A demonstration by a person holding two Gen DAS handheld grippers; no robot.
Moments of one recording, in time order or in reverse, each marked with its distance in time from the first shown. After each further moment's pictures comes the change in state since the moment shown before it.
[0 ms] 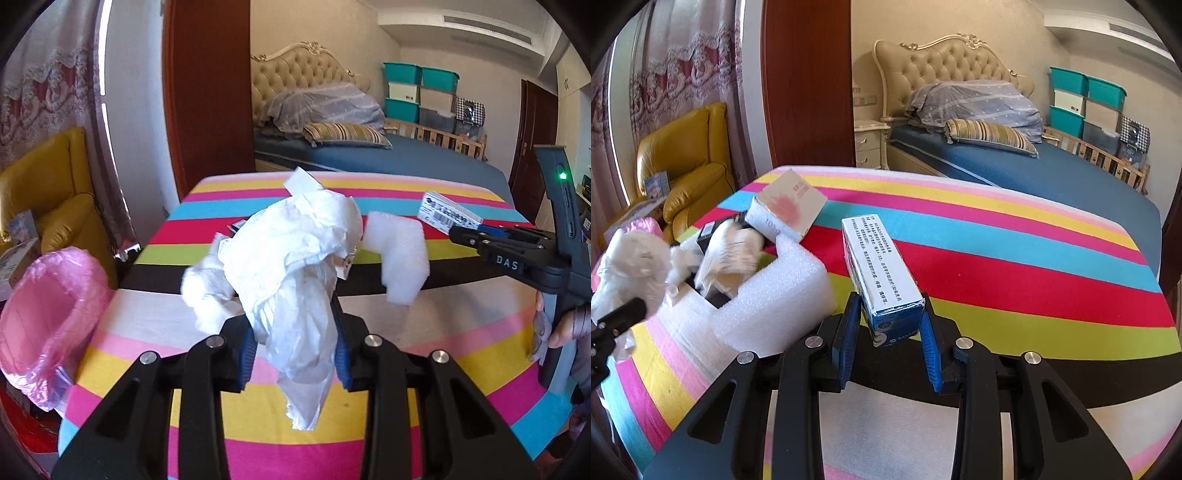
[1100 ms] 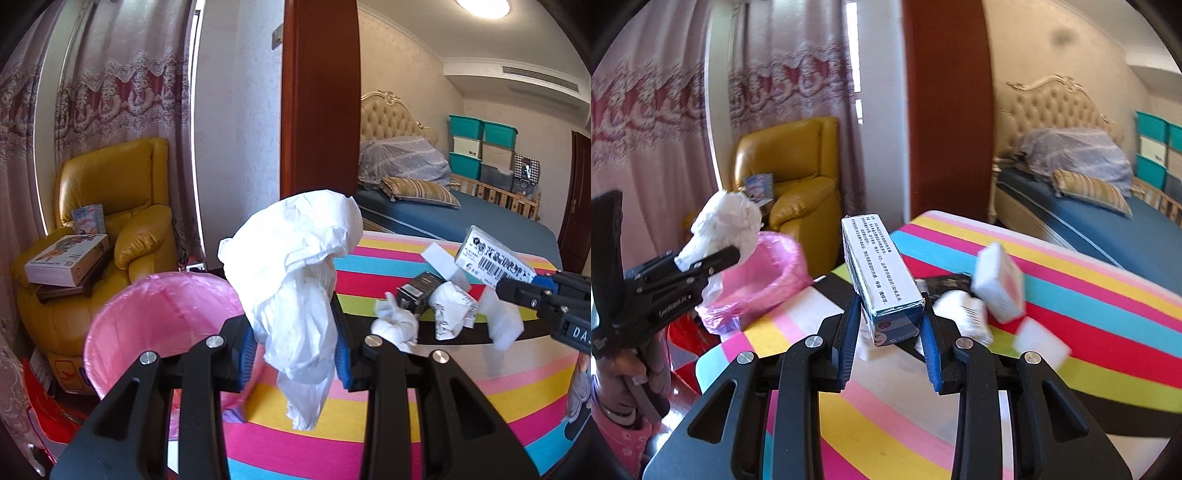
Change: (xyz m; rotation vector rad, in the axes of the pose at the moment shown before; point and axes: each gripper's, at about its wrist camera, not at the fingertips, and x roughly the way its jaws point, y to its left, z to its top) left arm -0.070 0.146 0.012 -0.148 -0.170 0.220; right arm -0.062 0.174 0.041 -0.200 -0.109 0.348
